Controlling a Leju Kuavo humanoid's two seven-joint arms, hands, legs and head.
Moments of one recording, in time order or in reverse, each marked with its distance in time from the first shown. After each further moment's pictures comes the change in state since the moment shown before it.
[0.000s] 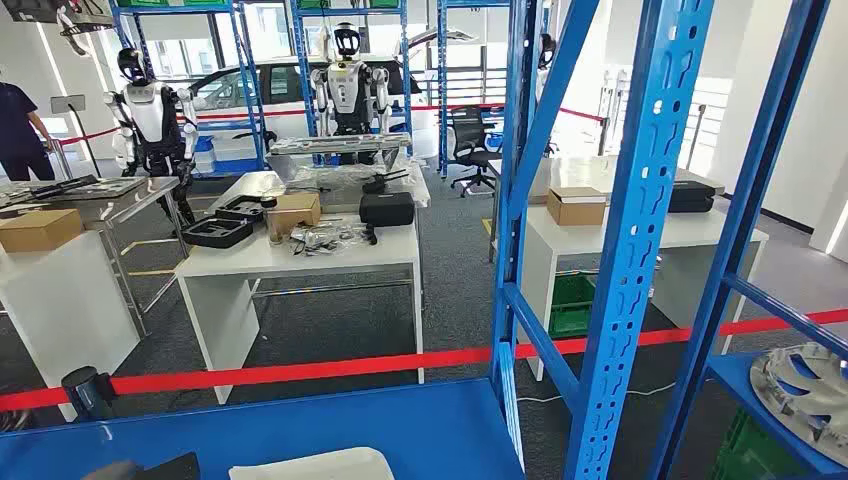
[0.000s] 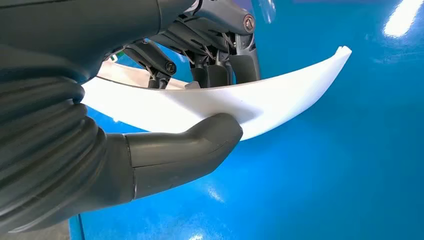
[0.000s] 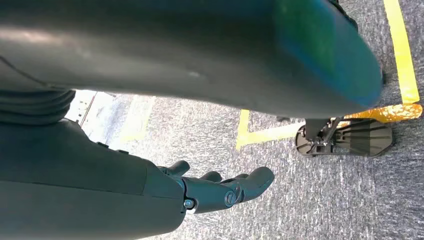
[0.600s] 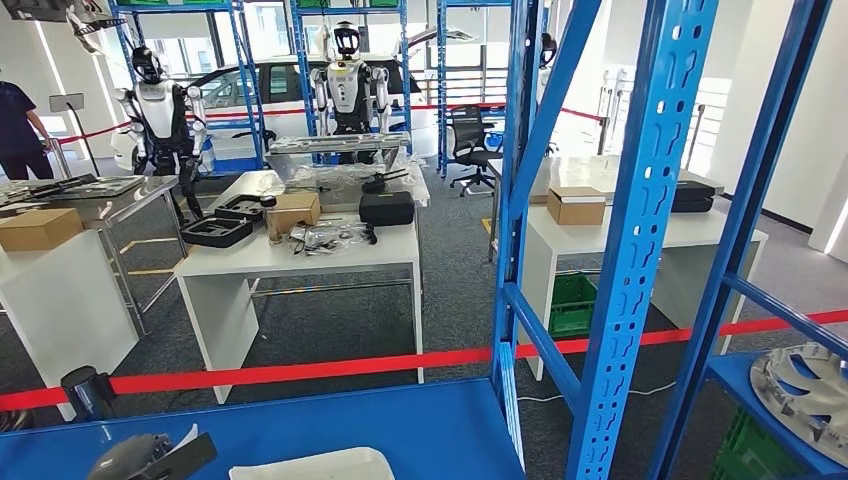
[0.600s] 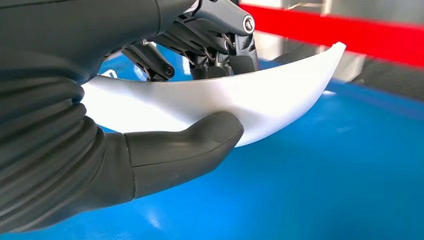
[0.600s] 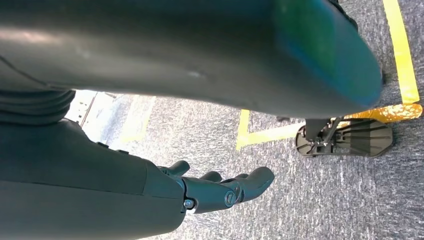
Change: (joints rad) left arm 0.025 -0.052 0.015 -0.049 0.106 0.273 -0.133; right arm 0.001 0.000 -0.004 0.000 0.000 0.001 0.000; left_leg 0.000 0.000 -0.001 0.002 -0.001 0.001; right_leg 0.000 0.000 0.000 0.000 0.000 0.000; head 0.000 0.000
